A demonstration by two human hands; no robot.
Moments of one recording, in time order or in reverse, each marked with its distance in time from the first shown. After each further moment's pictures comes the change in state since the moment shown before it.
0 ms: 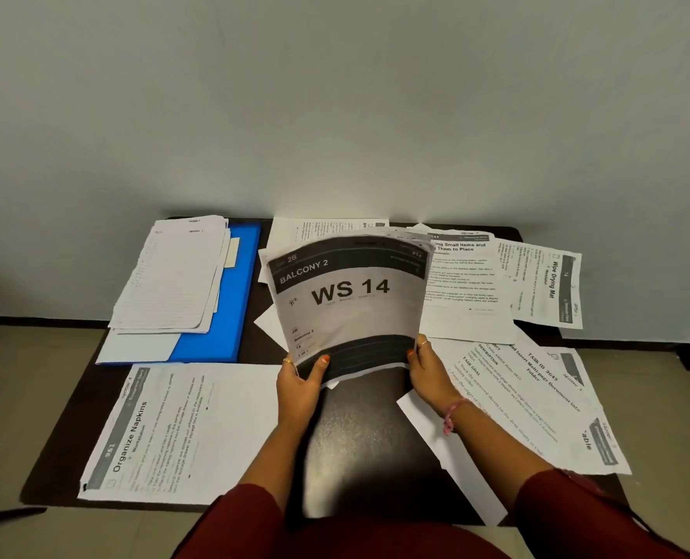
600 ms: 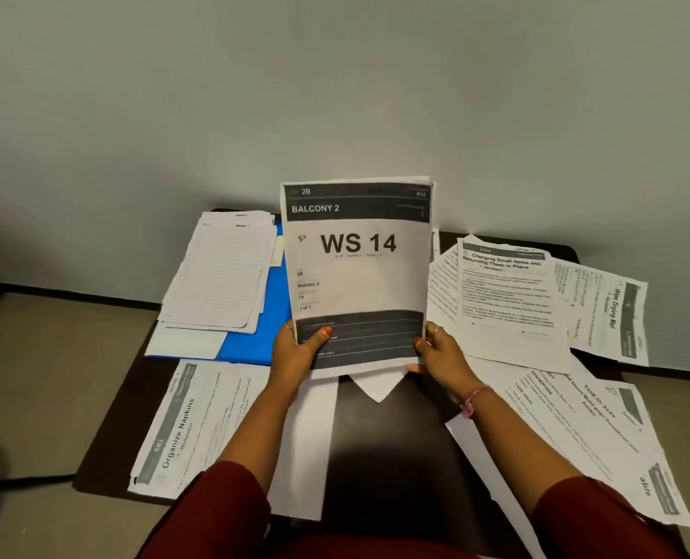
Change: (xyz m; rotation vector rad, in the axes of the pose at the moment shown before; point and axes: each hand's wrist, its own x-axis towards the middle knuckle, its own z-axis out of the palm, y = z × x) left_hand 0.075 0.047 -0.076 0.024 -0.023 -0.056; right_hand 0.031 -0.086 0.035 0.237 -0.130 0.107
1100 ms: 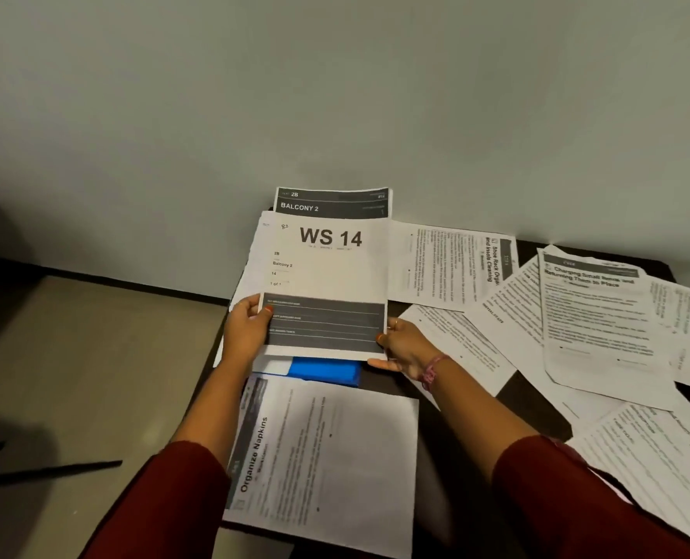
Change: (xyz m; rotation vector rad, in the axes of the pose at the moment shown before) left_hand 0.116 0.005 -0.176 0.125 0.171 -0.048; right_hand 0.064 -0.075 0.179 0.227 -0.210 0.409
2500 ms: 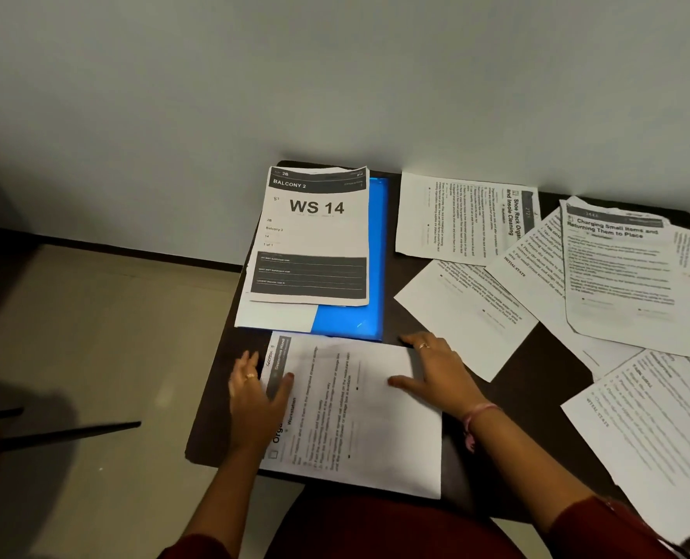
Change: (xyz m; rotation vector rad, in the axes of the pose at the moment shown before) left_hand -0.097 -0.132 -0.043 0.527 -0.005 0.097; right_hand -0.037 0.108 -0.017 -1.209 0.154 -0.486
